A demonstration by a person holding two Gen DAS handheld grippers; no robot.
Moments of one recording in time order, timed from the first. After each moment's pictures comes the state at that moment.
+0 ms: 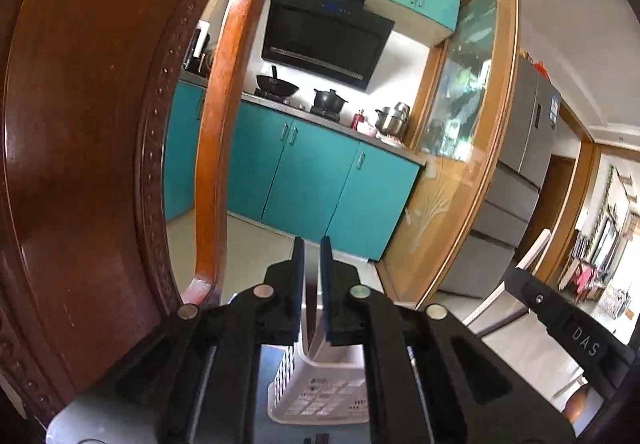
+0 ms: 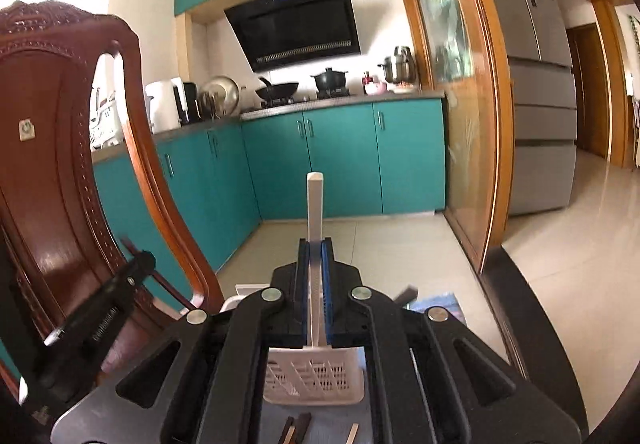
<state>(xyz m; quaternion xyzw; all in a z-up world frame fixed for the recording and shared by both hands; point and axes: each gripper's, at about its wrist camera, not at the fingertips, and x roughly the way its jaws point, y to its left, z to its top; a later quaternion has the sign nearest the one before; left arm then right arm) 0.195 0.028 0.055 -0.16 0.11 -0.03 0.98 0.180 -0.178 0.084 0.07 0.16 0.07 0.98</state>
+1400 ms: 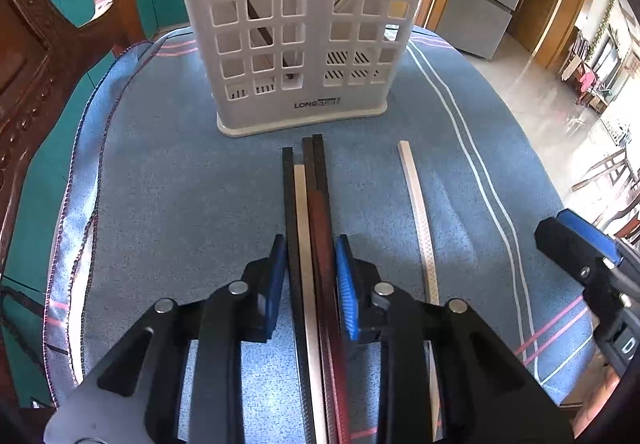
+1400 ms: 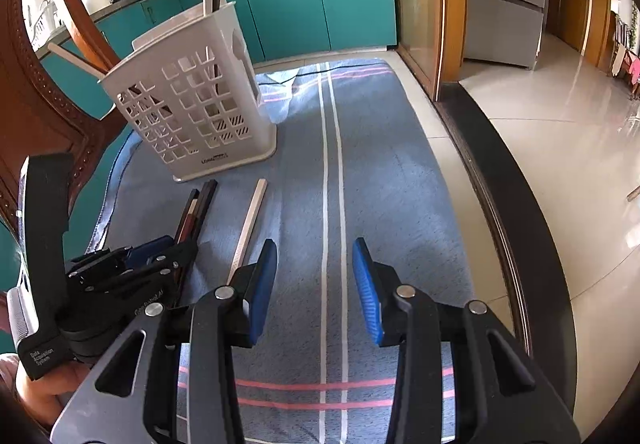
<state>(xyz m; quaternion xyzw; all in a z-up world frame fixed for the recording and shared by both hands) 0.191 -0.069 -0.121 0.01 0.48 -0.11 0.87 0.120 -0.224 -0.078 0.09 0.43 0.01 0.90</state>
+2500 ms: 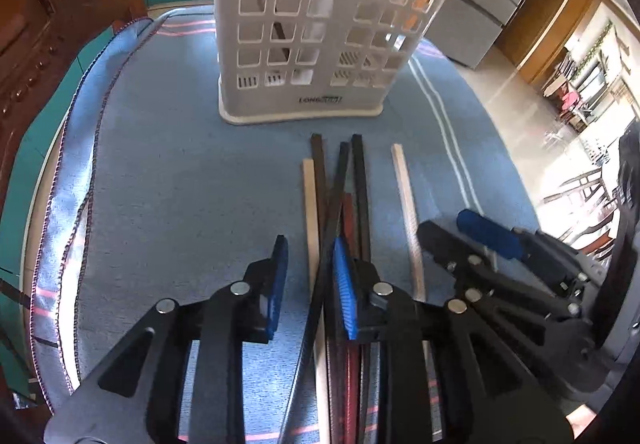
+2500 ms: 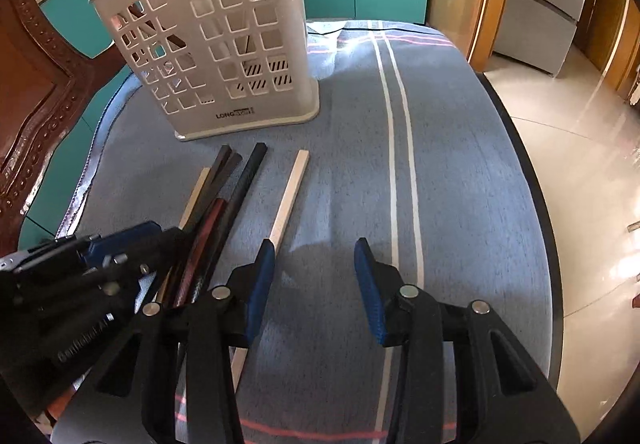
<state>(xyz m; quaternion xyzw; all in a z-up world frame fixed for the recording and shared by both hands) 0.197 -0.033 -0.117 -0.04 0.51 -0.13 0.85 0.163 -0.178 -0.110 0.03 0.48 0.04 0.88</state>
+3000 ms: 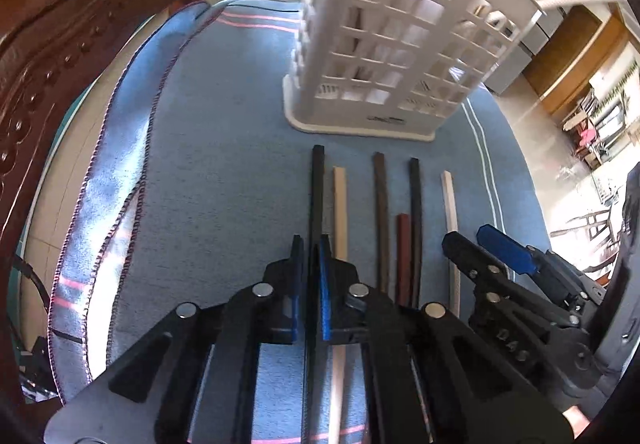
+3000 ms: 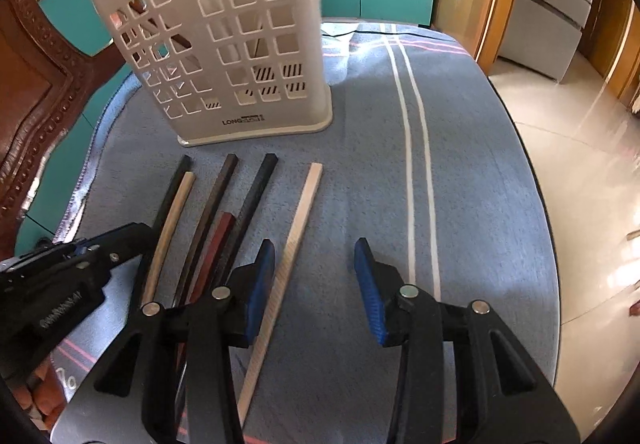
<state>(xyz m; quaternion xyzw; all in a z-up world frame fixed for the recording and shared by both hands) 0.215 0.002 -0.114 -0.10 0.51 -0.09 0.85 0.178 -0.159 -0.114 0.00 0.49 0.03 0.87</state>
